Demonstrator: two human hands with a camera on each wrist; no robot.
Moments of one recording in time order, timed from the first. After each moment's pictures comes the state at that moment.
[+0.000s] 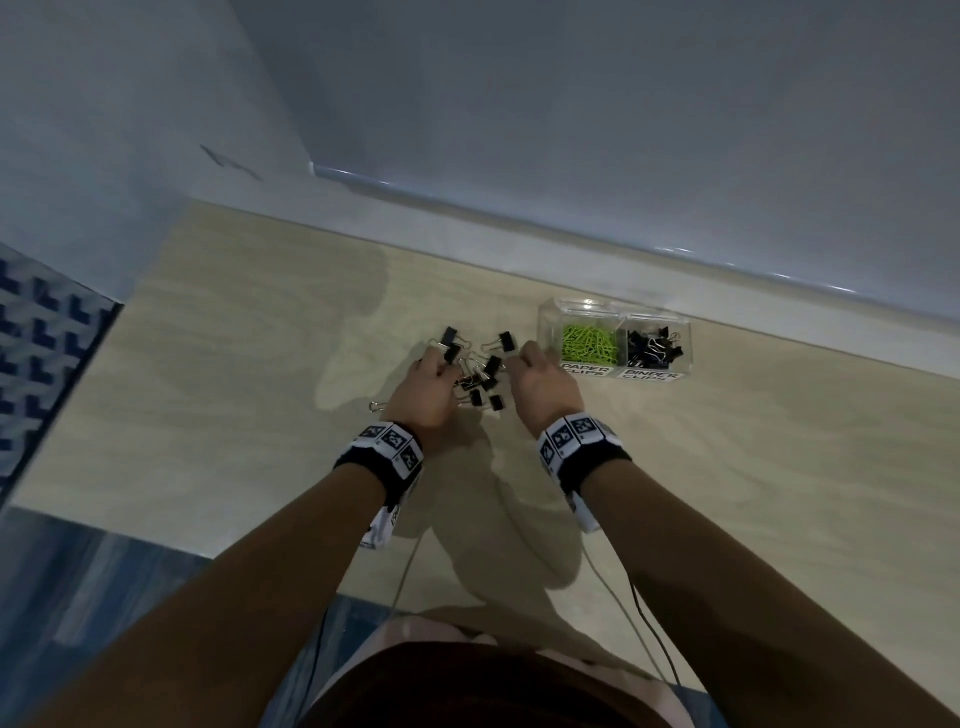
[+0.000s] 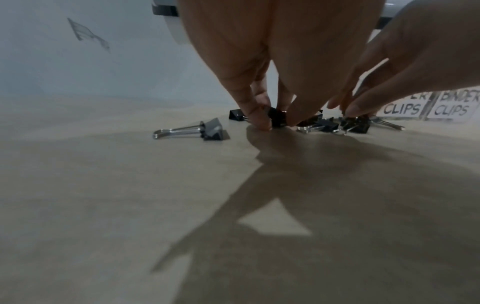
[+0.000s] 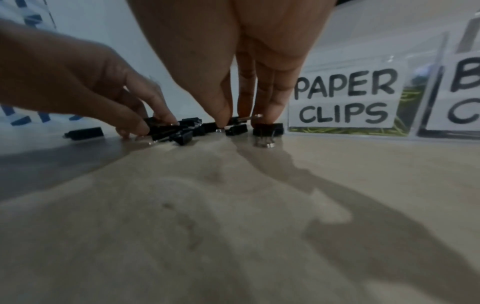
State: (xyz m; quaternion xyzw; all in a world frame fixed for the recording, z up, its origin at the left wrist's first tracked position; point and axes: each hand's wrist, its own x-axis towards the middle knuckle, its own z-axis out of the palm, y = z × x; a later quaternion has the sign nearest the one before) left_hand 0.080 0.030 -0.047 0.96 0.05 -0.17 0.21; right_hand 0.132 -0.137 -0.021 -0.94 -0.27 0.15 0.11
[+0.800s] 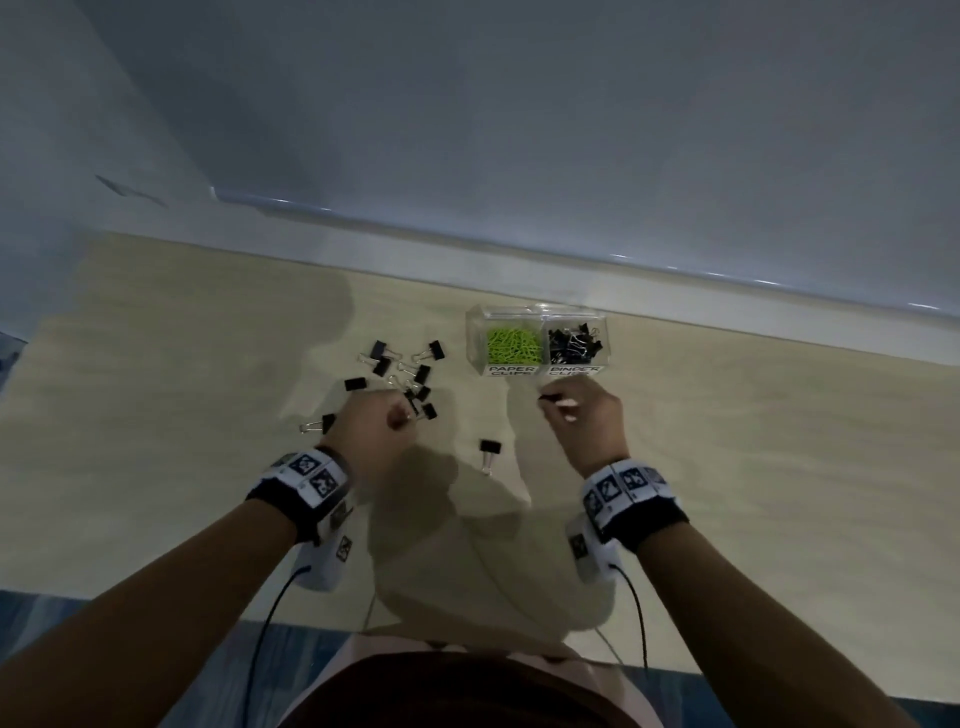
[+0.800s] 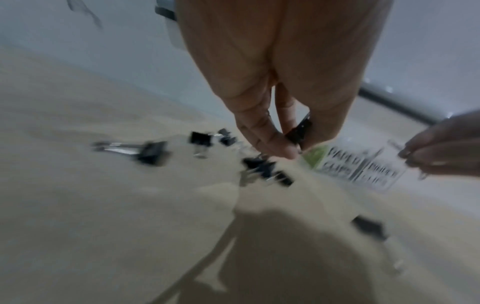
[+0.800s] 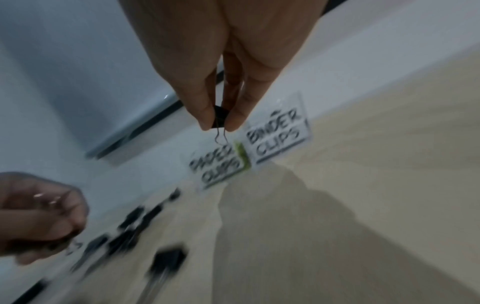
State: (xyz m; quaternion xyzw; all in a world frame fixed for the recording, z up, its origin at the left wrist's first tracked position) left_hand 0.063 0.005 -0.005 0.91 0.08 -0.16 0.37; right_hand 0.114 -0.262 -0.006 -0.90 -0.07 0.03 0.43
